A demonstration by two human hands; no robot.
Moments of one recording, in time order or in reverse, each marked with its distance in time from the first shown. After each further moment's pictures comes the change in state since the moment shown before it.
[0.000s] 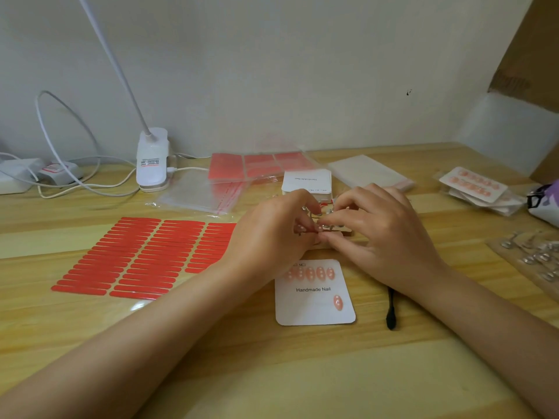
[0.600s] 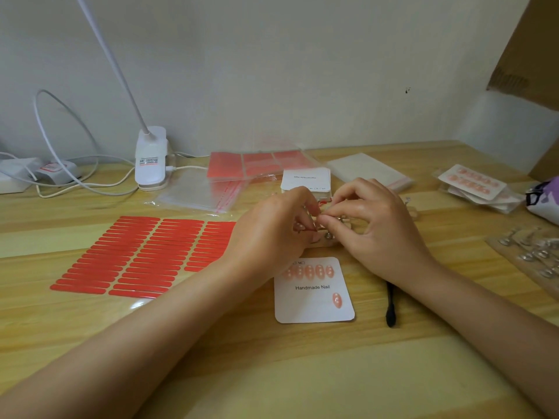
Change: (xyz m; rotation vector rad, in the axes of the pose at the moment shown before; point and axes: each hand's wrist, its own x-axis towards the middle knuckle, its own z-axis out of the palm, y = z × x) left_hand 0.001 0.002 0.000 0.032 -0.026 -0.042; right_hand 0.004 -0.002 0.011 0.254 0.053 0.223
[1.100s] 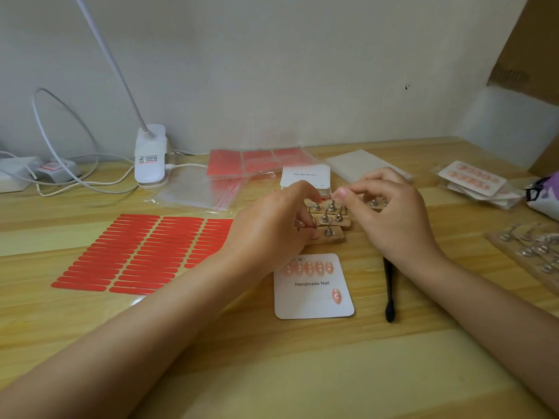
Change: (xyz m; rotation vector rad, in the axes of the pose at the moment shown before) left_hand 0.000 0.002 -0.003 0.081 -0.028 0.004; right_hand 0.004 0.002 -0.005 0.209 0.116 0.422
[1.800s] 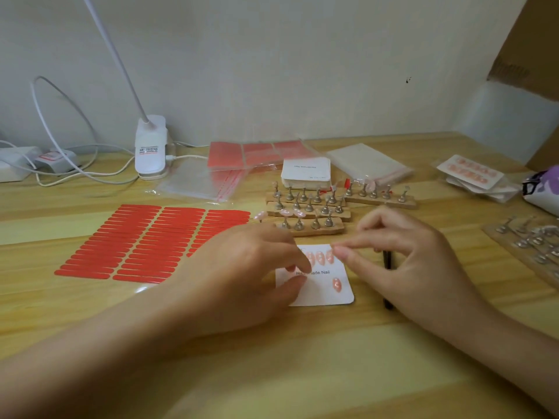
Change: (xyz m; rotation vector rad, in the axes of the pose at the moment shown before) left_hand -0.062 -0.005 -0.030 0.158 -0.108 0.444; right_hand -0.056 -0.025 -0.029 -0.035 -0.244 -0.192
